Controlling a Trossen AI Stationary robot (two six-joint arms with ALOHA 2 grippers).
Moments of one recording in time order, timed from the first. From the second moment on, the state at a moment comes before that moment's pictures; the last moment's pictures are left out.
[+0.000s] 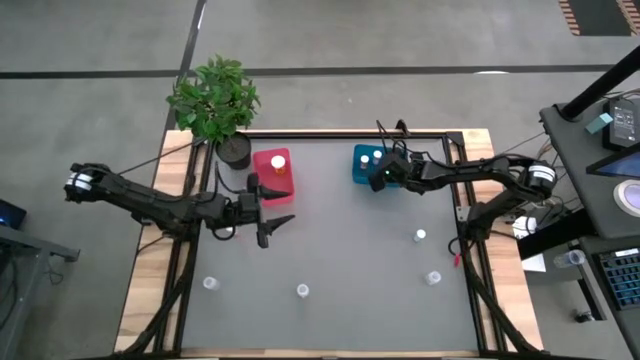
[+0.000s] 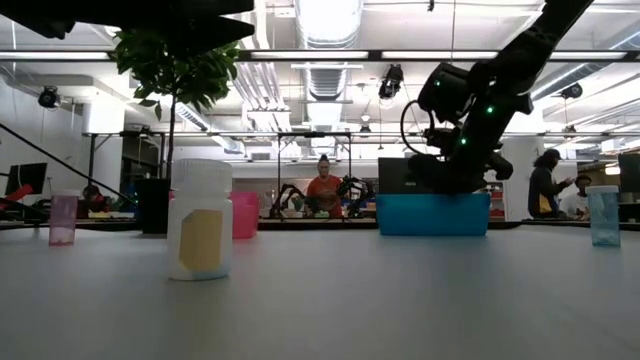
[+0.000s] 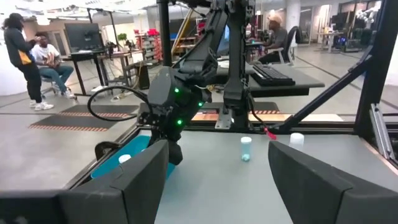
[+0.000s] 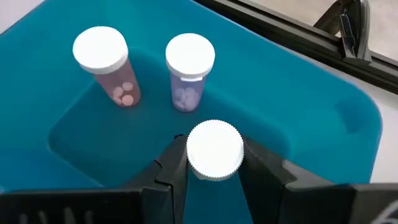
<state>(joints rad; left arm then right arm) -0.19 0.98 0.49 0.54 -0.40 0.06 -0.42 1.50 0.67 -0.14 0.50 0.51</state>
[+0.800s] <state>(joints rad) -0.19 0.98 0.49 0.54 -0.40 0.09 -0.43 1.51 0.67 -0.14 0.50 0.51</state>
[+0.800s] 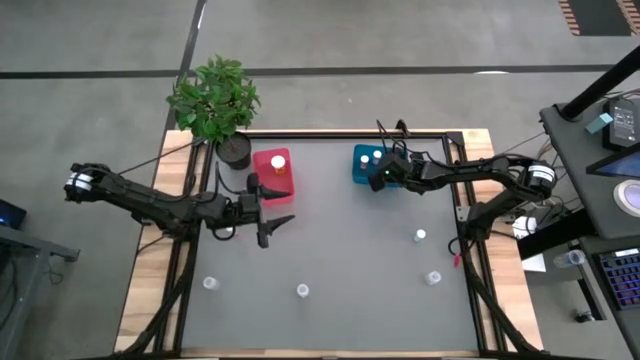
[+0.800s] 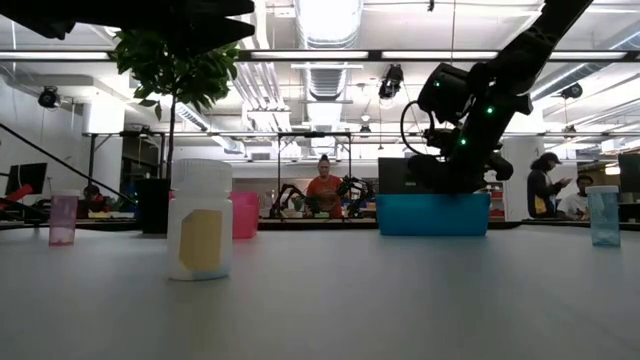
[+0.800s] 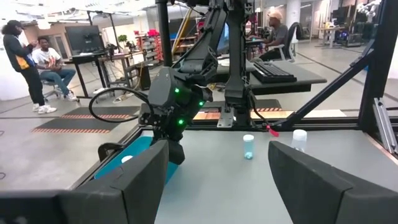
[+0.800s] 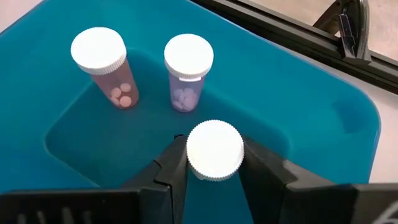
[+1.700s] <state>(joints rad) -0.19 0.98 0.48 0.54 -0.40 0.09 -0.38 1.33 0.82 -0.33 0.49 0.44</state>
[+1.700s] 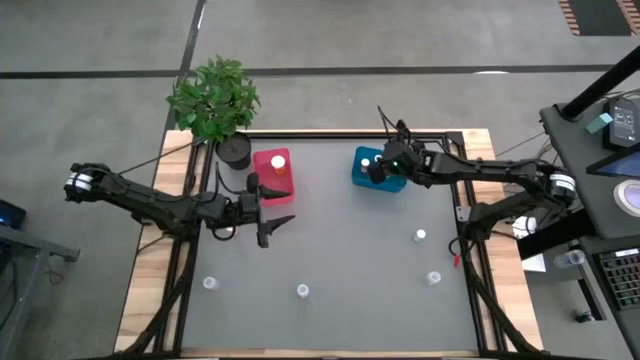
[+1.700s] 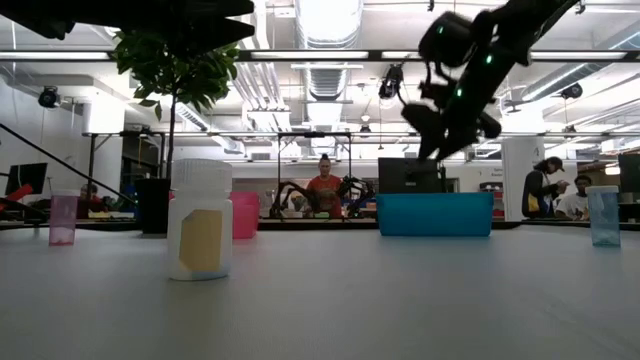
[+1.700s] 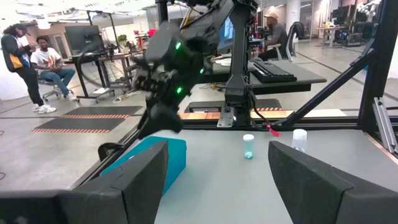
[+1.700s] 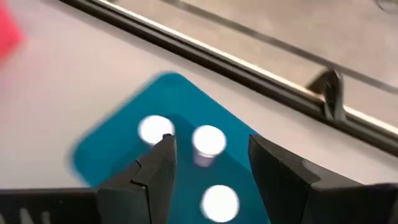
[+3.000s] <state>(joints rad) -0.27 1.10 0.81 -0.96 -0.06 -1.27 0.08 1.08 0.75 0.00 0.50 -0.26</state>
